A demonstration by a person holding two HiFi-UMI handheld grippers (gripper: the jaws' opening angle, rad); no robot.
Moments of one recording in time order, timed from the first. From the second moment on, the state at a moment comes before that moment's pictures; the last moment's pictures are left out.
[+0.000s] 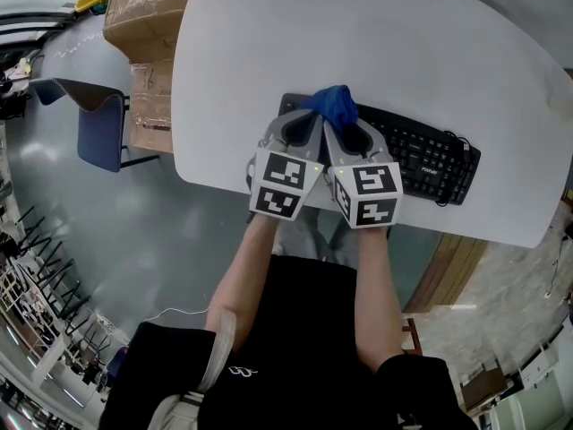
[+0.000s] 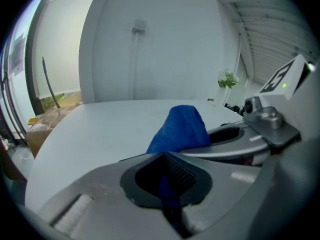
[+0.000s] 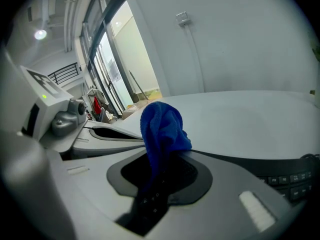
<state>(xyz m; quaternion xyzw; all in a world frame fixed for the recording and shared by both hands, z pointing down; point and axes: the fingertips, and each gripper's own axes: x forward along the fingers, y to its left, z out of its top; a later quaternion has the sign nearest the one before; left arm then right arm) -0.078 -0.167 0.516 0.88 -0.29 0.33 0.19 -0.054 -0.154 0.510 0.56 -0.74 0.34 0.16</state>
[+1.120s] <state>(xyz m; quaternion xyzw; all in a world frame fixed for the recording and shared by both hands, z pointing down) -0.009 -0.125 0.517 0.88 -0.25 0.37 0.18 0.013 -0.111 0.510 0.58 -0.71 0.36 0.15</state>
